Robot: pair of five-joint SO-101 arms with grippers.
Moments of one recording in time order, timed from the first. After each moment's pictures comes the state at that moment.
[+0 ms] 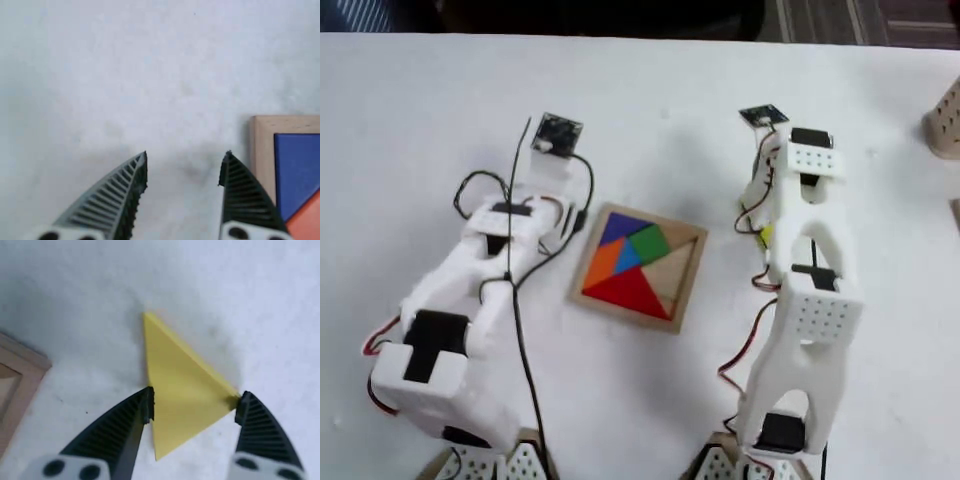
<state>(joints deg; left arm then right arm) 2.2 9.5 33.9 23.8 -9.6 3.5 40.9 -22.7 81.7 28.2</state>
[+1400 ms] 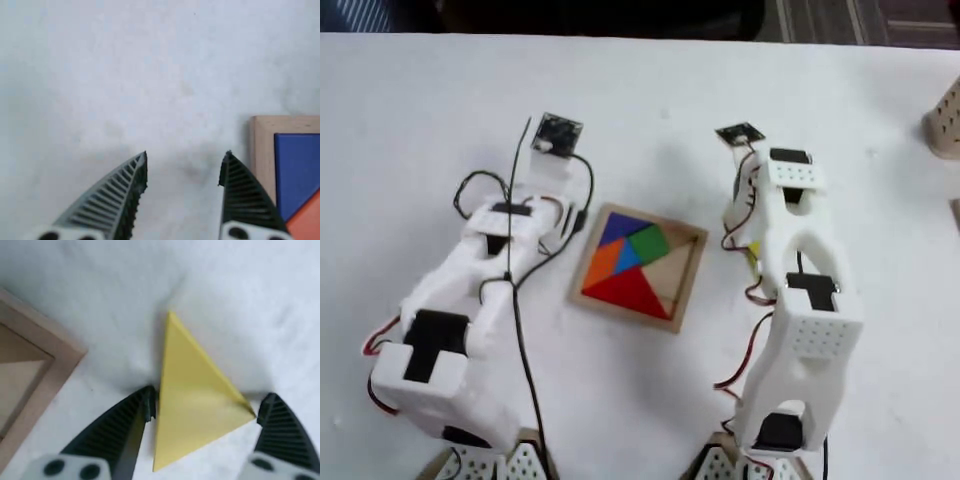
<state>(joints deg) 2.2 9.5 33.9 23.8 -9.6 0.4 31.1 -5.2 71.6 29.1</state>
